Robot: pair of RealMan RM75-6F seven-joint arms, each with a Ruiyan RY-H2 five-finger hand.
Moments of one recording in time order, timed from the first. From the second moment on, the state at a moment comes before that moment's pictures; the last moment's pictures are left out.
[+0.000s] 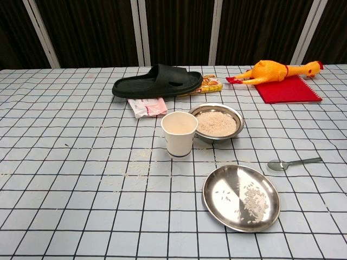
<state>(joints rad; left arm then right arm) -0.10 -1.11 -0.03 -1.67 1.43 1.43 0.14 0.12 -1.17 0.04 -1.68 -1.43 1.40 -0.30</state>
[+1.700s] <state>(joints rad) -0.10 -1.09 -0.03 -1.68 1.42 1.41 0.09 0.41 -1.47 0.15 -1.48 -1.22 1.11 -0.51</state>
